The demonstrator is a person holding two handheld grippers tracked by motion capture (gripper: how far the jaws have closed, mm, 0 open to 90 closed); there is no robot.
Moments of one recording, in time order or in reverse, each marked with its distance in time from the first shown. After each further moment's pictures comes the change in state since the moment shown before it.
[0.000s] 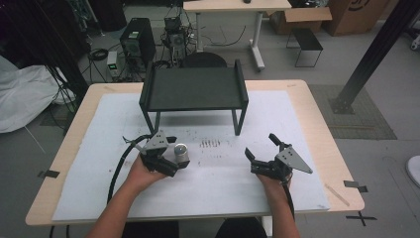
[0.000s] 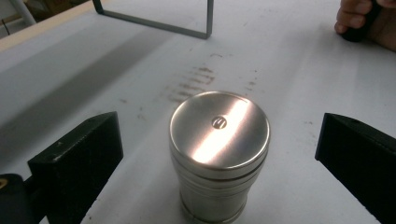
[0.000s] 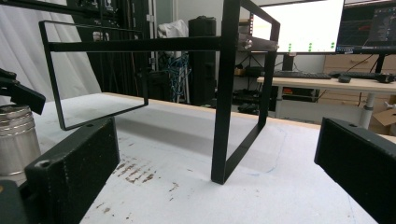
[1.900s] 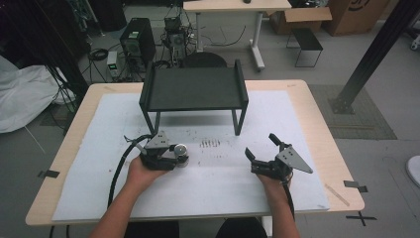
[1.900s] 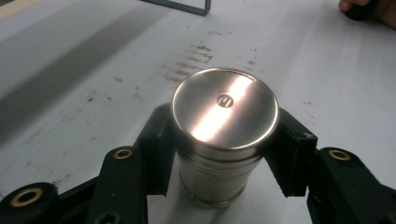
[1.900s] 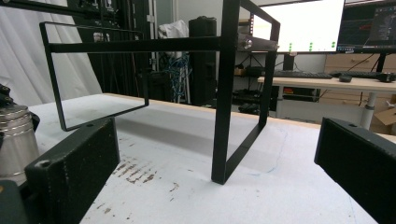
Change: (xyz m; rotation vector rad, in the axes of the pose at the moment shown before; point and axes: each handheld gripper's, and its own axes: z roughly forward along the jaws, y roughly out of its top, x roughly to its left) left arm 0.000 0.001 -0.003 0.076 -0.014 -0.004; right arm -0.001 0.000 0.000 -0.001 0.003 0.006
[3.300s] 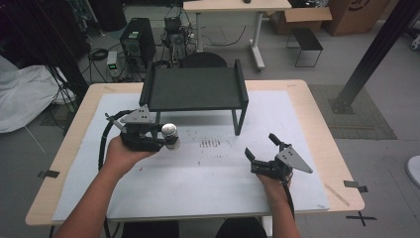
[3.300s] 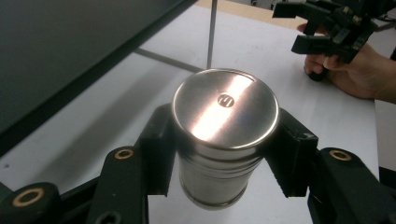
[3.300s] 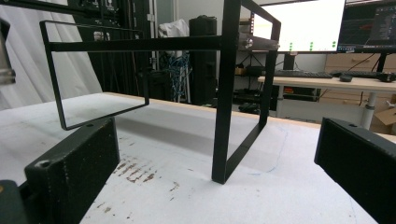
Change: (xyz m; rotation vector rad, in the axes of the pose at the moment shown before) left arm 0.015 0.071 -0.073 -0.053 -0.020 -0.016; right arm 0.000 0.000 0.000 0.004 0.001 -0.002
